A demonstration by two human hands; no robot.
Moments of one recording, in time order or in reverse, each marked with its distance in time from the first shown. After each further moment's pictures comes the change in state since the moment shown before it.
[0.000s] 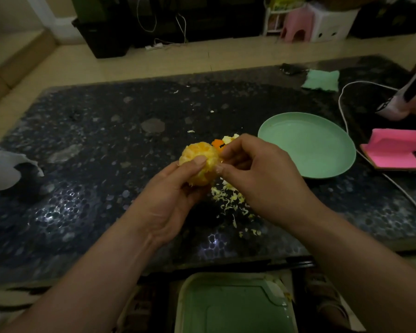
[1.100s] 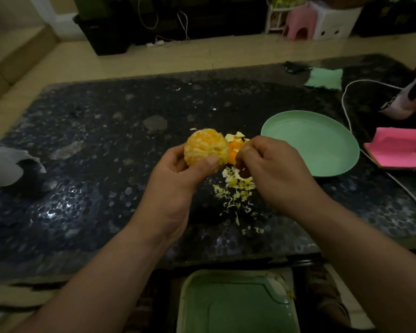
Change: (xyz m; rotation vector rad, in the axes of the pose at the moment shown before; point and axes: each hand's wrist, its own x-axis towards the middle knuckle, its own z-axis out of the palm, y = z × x) left_hand -0.010 -0.001 0.016 0.131 0.101 0.273; right_hand 0.013 0.018 -0.003 -0.098 0.033 0.114
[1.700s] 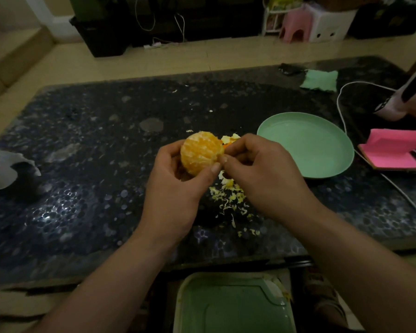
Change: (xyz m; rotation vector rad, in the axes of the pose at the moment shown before) left_hand -0.007 -0.006 0.004 0.335 0.066 0.184; right_hand -0.011 -0.016 0.002 0.112 -0.005 -0.043
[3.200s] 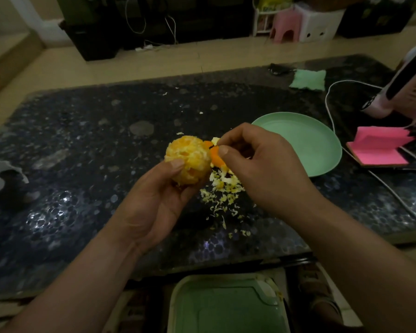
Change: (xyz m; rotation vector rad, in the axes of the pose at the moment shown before) left_hand 0.015 0.000 -0.014 -0.694 -0.272 -0.336; right_hand 0.000 -0.002 -0.022 0.007 0.041 -0.104
